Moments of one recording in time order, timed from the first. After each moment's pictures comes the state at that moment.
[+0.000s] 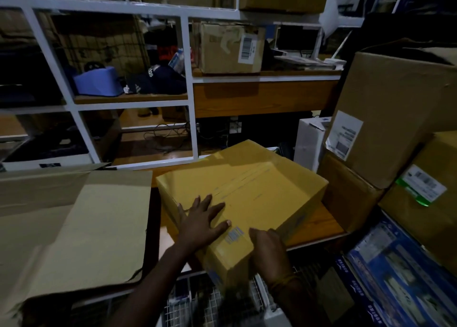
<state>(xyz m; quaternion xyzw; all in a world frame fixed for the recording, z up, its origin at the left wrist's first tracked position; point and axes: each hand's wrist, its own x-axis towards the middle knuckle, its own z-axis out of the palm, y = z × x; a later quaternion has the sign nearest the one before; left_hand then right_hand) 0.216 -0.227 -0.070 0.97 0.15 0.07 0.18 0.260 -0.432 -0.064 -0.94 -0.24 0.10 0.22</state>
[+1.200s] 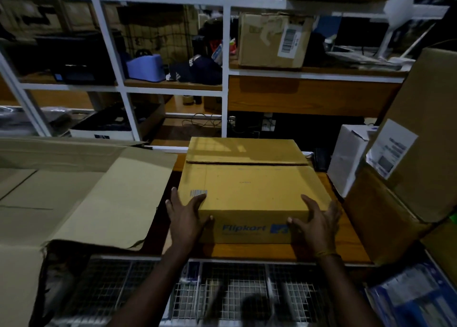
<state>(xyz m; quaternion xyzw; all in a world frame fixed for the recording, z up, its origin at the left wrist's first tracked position) 0.195 -0.248 -0.082 0.84 0.43 0.20 0.24 0.432 -0.478 -0.097 -0.92 -0.20 -0.01 0.35</state>
